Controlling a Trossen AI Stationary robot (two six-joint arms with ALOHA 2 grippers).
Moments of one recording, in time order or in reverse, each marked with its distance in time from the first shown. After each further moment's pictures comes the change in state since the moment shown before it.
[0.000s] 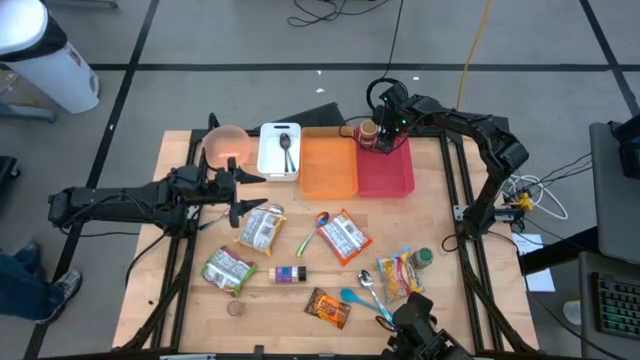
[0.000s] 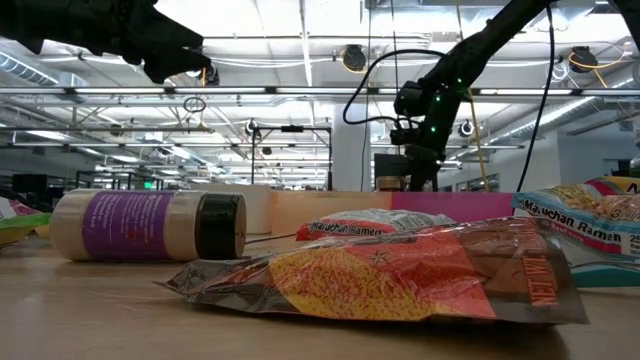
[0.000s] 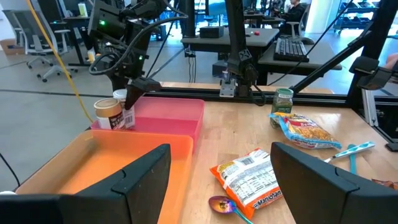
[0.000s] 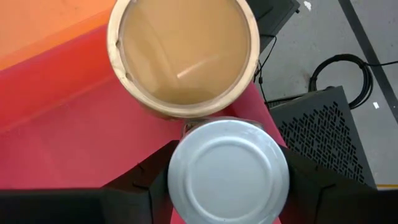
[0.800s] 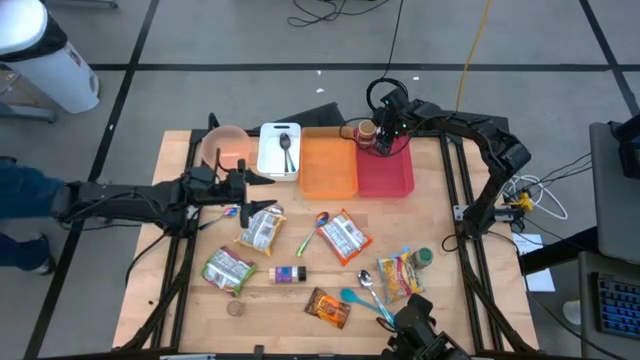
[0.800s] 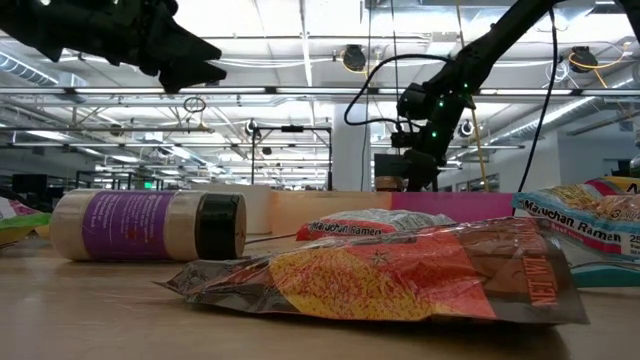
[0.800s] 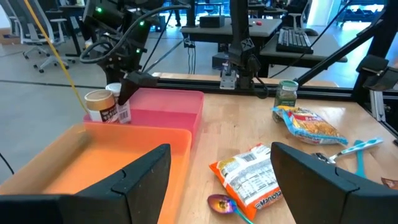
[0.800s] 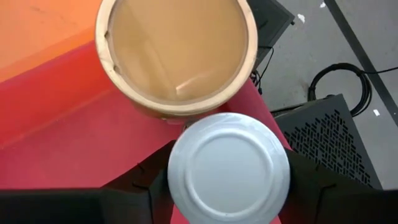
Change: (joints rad) left arm 0.000 0.155 0.000 0.119 0.001 -0.011; right arm 0.000 -0.006 -0.091 0.122 0.000 0.022
